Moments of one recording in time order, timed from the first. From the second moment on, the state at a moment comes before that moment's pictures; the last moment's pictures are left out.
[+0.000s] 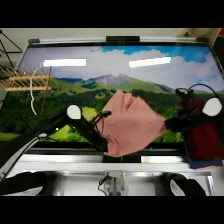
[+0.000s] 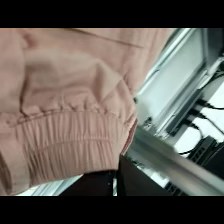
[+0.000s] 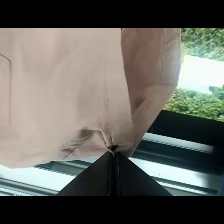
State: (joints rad) left arm -0.67 -1.37 1.00 0.73 -1.34 -1.30; right arm -0.02 -0.91 0.94 -1.40 1.47 1.38
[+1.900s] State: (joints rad) left arm -0.78 -1.23 0.62 0.69 -0.85 -1.59; right arm -0.23 -1.32 0.85 -1.35 1.36 1.47
